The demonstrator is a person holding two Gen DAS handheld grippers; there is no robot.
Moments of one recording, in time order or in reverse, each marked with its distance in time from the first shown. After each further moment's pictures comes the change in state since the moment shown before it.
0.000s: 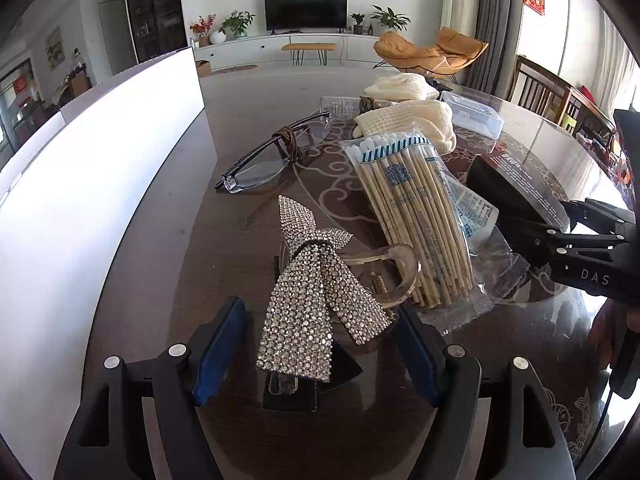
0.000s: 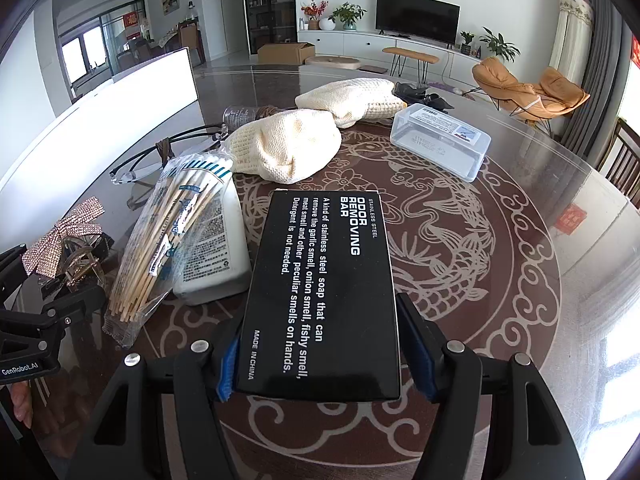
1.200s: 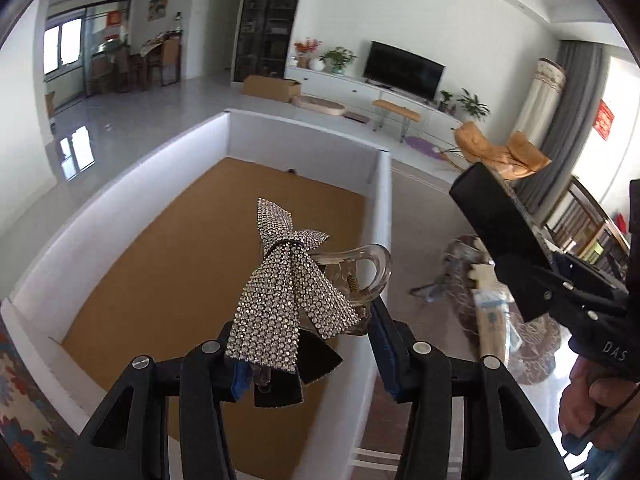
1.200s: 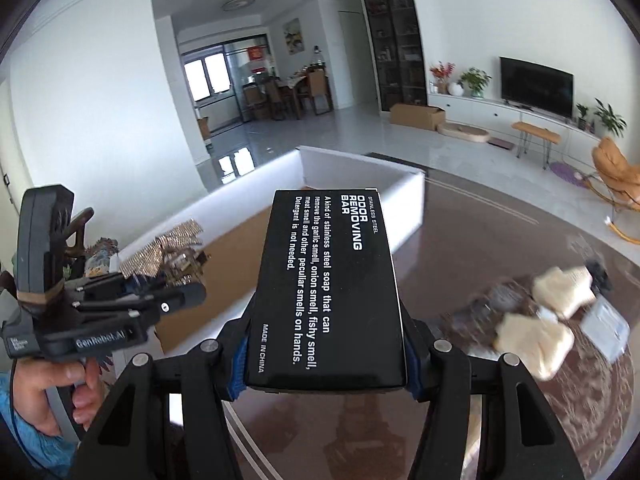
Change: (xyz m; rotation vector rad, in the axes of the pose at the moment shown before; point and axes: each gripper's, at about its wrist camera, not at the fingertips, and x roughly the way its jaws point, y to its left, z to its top) left arm -0.136 0.217 0.020 -0.388 -0.123 0.101; right arm -0.088 0.246 0.138 -0.233 -0.202 0.439
